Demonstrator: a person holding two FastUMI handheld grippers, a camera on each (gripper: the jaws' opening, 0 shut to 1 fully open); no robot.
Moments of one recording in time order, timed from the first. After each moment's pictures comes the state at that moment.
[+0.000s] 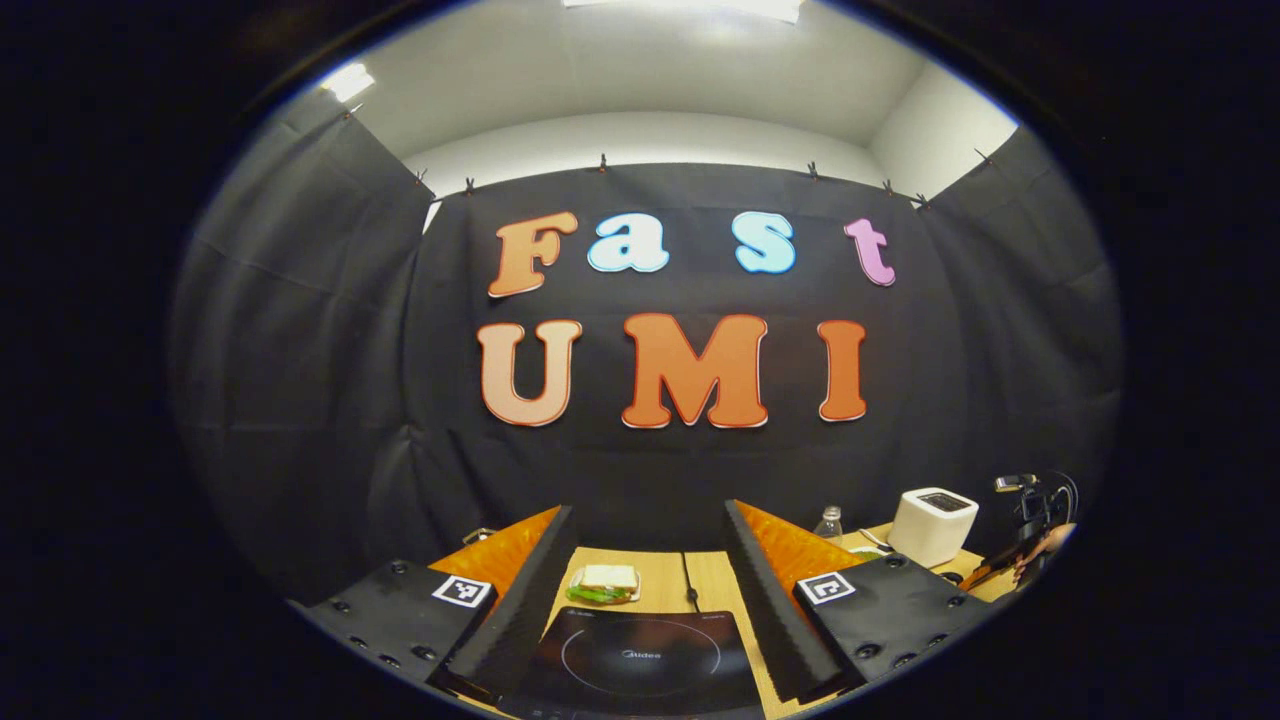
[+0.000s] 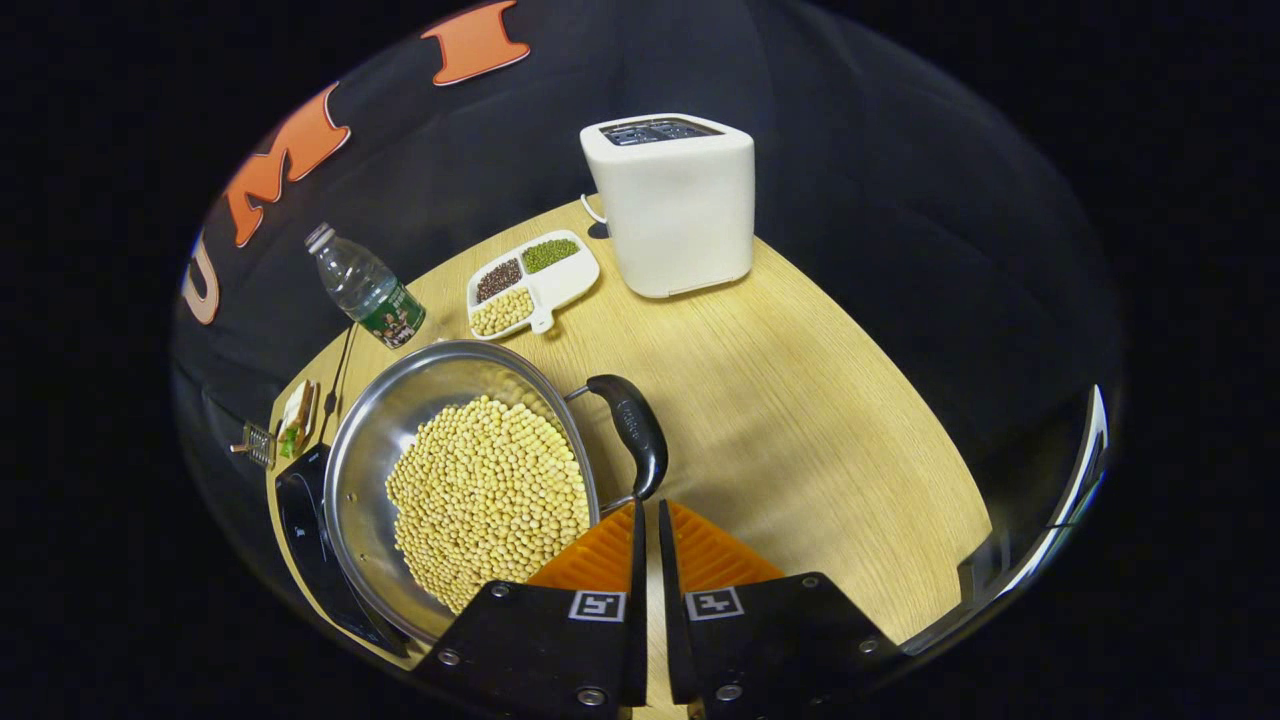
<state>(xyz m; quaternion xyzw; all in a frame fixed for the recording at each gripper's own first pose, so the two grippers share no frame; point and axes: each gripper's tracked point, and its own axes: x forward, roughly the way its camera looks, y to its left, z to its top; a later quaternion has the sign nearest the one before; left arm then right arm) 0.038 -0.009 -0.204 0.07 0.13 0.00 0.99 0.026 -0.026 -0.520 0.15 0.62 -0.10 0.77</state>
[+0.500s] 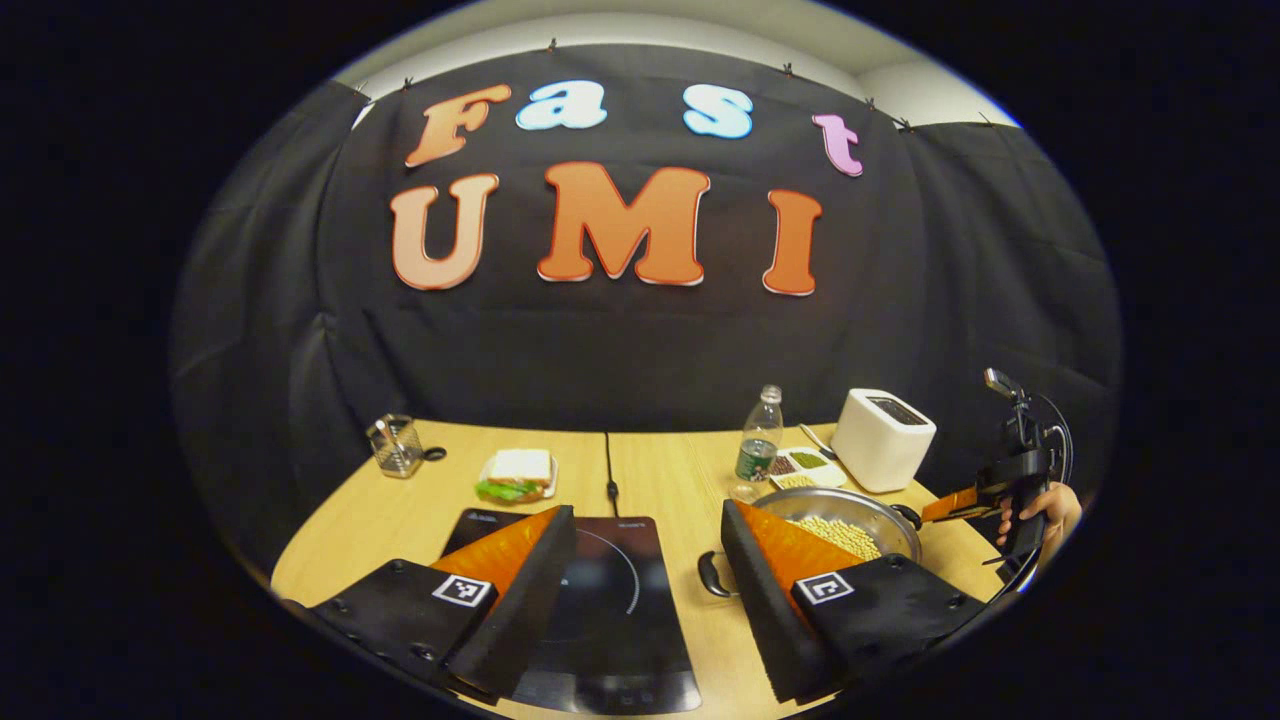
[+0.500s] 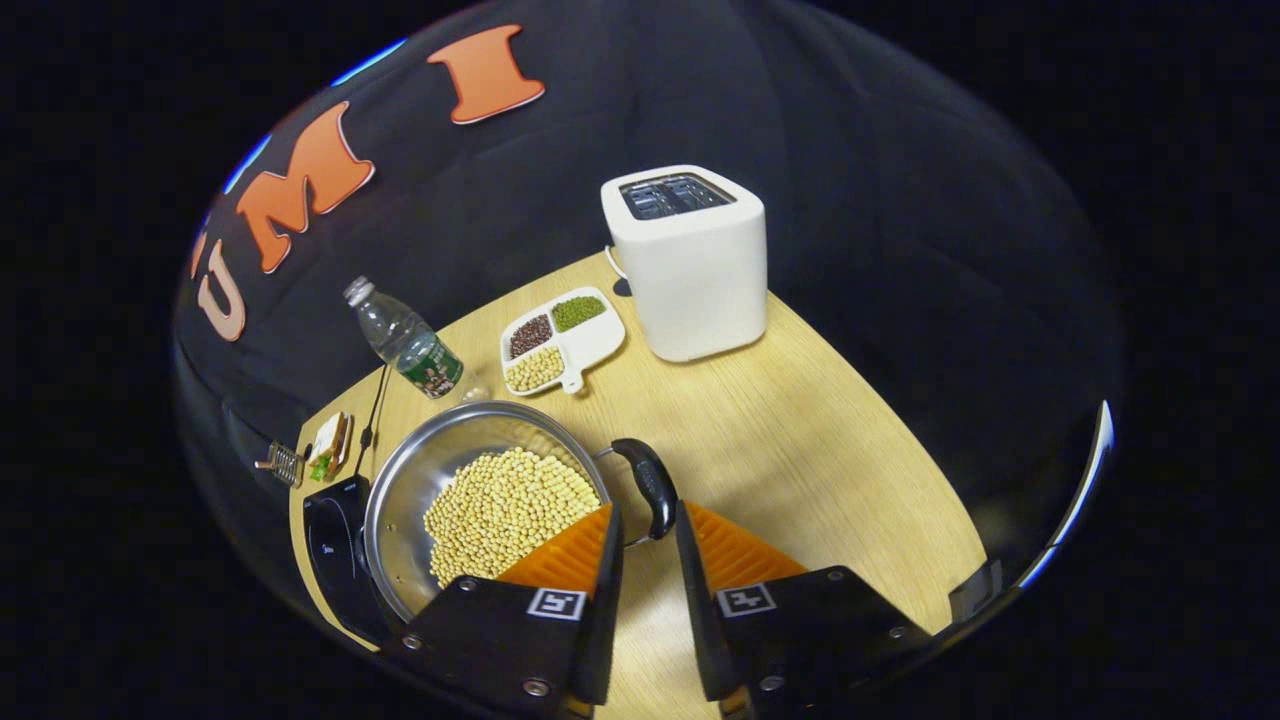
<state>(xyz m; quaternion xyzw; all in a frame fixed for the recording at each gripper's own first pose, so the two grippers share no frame) 0.037 -0.078 -0.349 0.03 0.36 -0.06 0.93 0.063 -0.032 -0.489 0.15 0.55 -0.07 0.82</state>
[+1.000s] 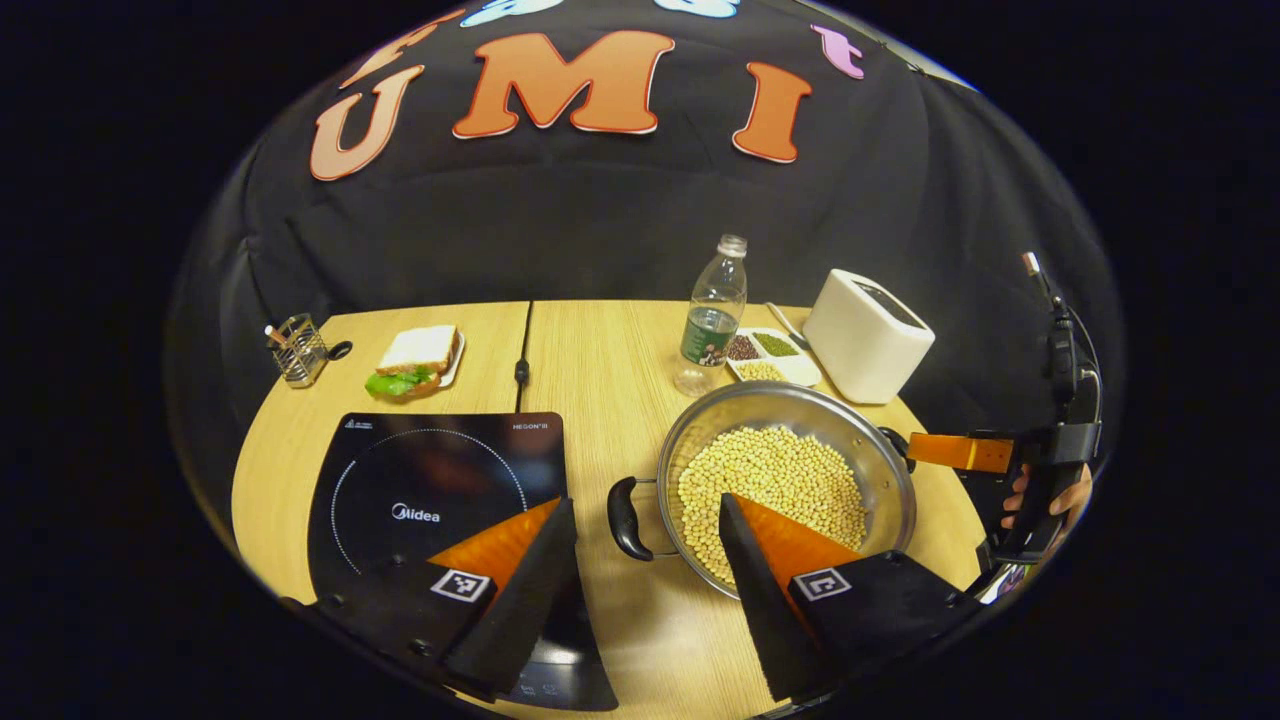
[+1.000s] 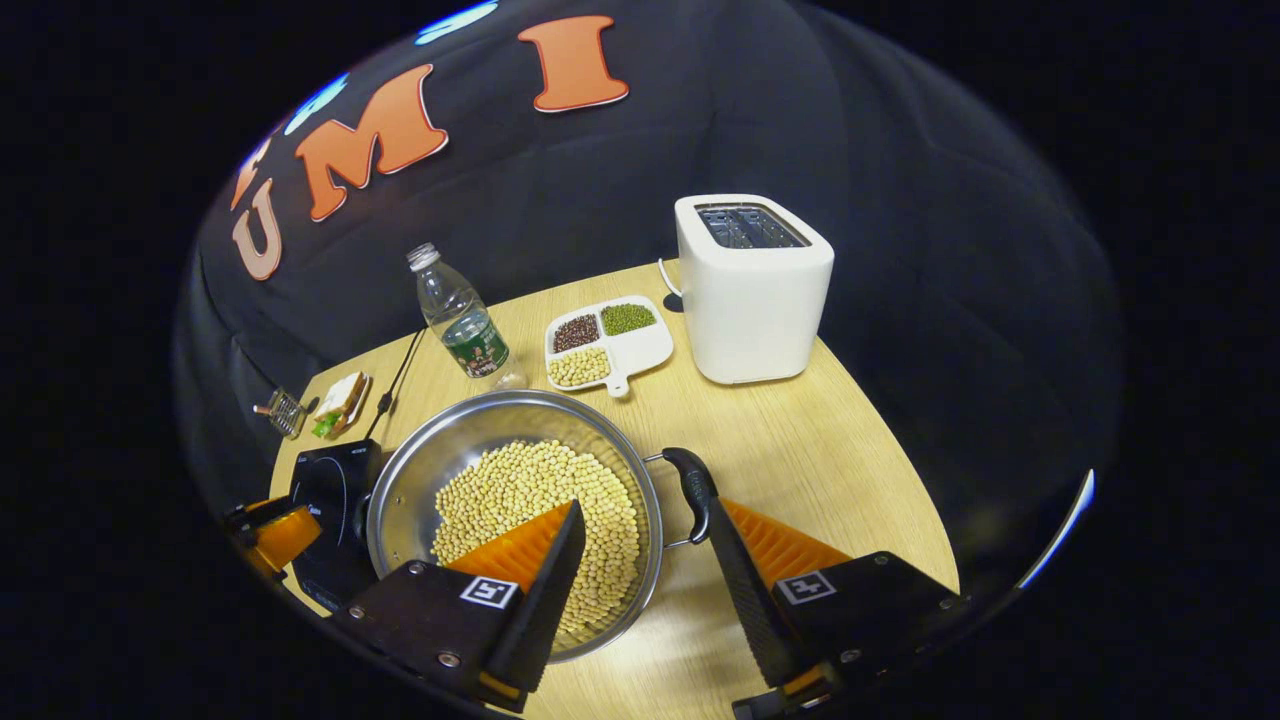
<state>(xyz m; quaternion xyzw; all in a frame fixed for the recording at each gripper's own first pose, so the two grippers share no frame) 0.043 -0.139 -0.478 0.03 0.51 -0.08 0.86 0.070 -0.010 -0.477 0.09 0.54 -0.02 0.83</state>
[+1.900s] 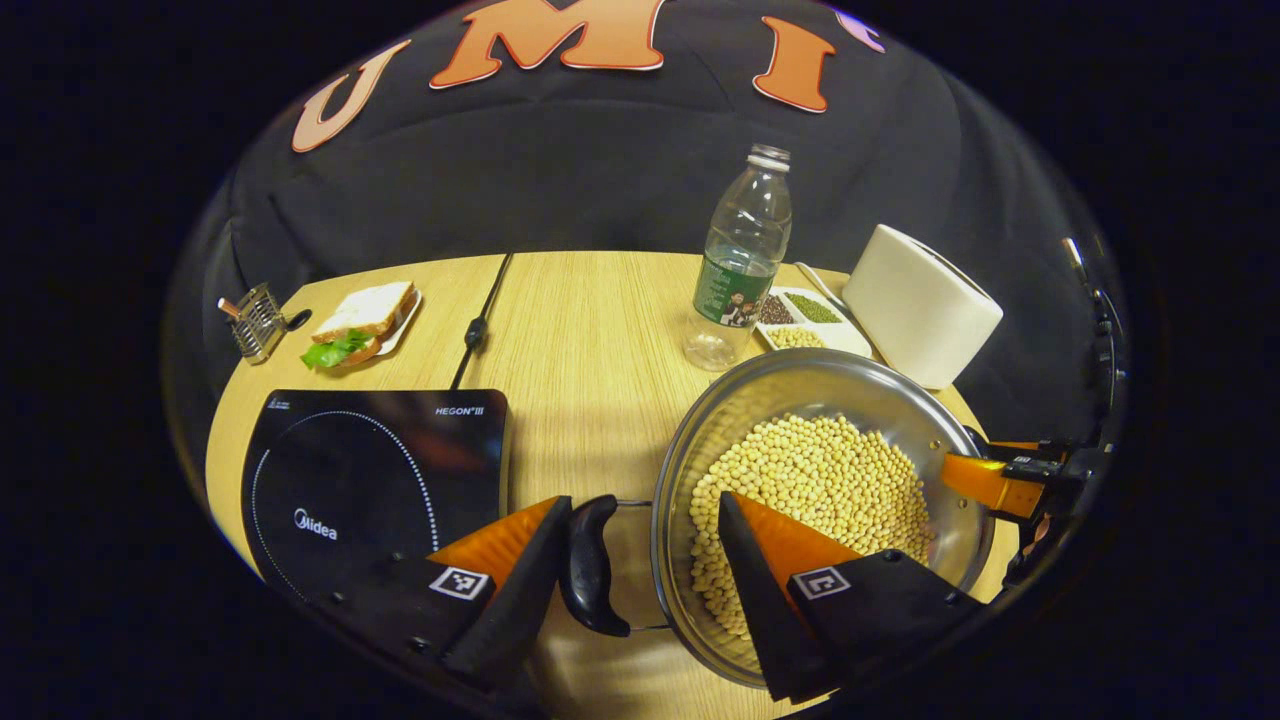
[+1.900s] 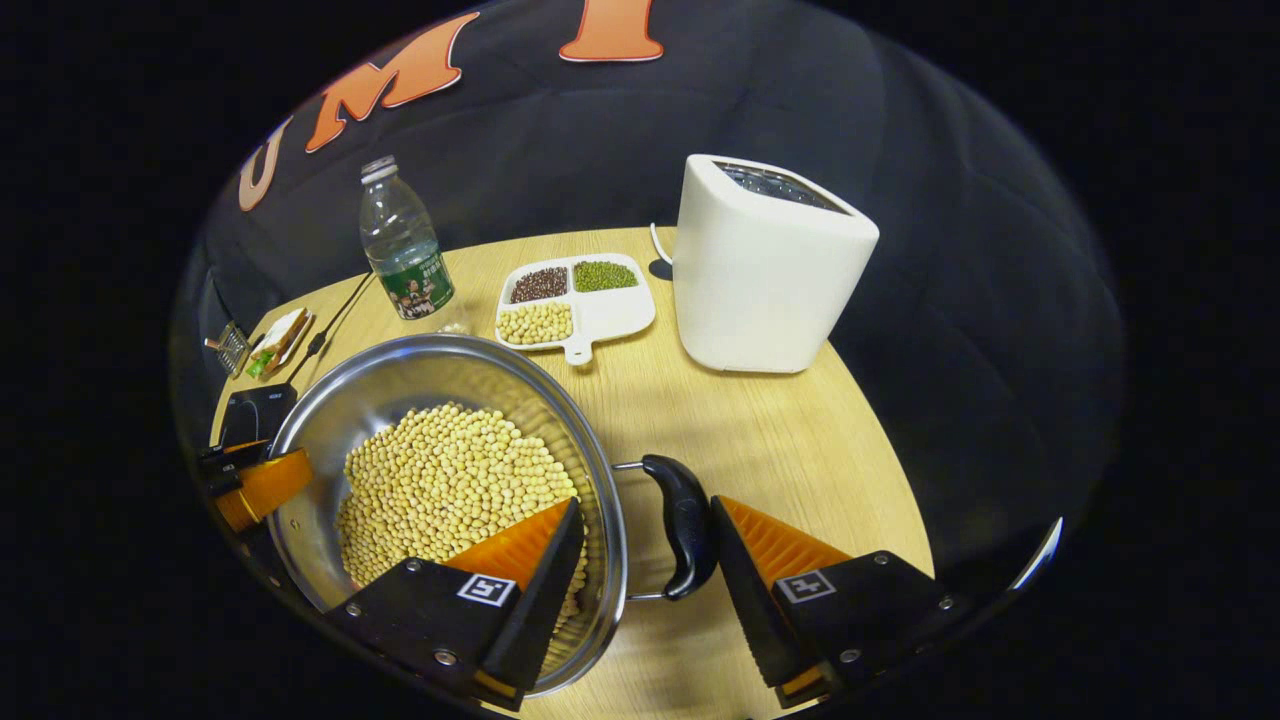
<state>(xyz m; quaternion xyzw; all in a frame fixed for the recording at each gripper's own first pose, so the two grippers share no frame) 0.070 -0.158 -0.582 0.02 0.53 -0.08 0.84 0.073 -0.020 -0.550 0.01 0.58 -0.03 0.82</state>
